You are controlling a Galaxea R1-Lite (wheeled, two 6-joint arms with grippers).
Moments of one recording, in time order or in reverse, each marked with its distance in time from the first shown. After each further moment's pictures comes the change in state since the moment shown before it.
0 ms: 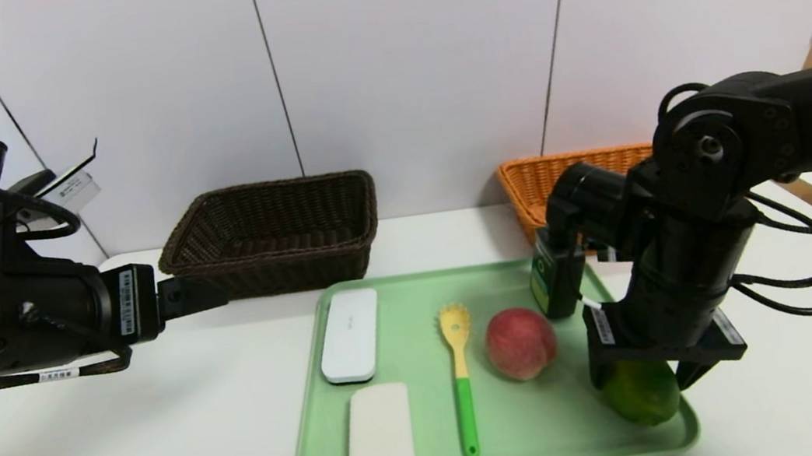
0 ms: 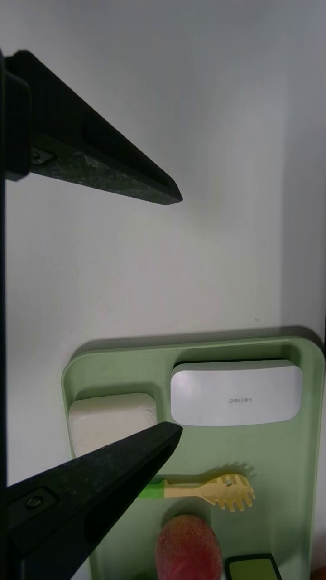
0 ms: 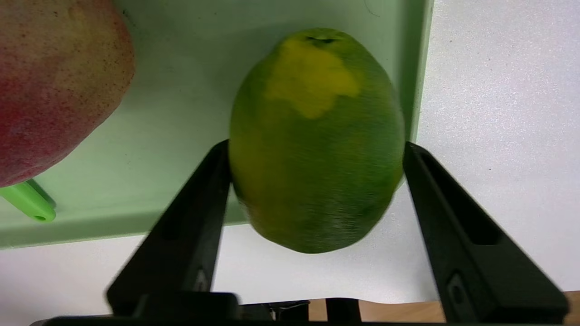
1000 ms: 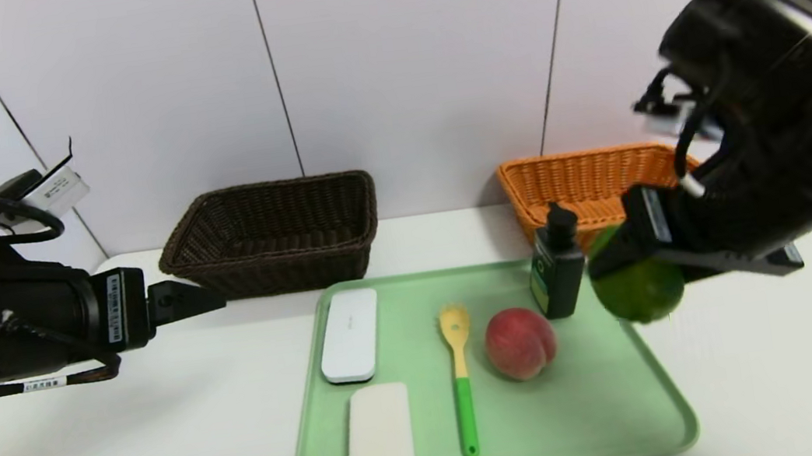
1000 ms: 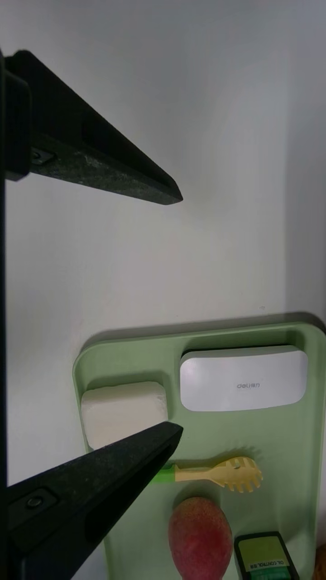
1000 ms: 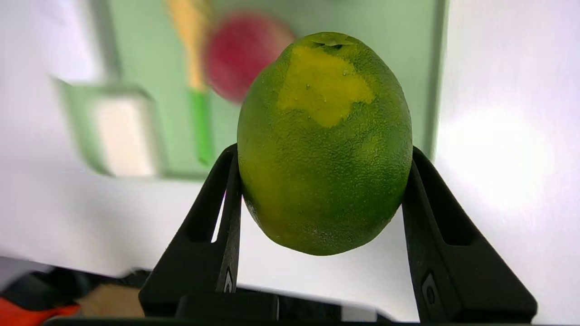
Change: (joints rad) left arm 0.000 -0.032 0.014 -0.003 -0.043 0.003; right arm -0.001 -0.309 -0.059 -0.188 0.000 -0.051
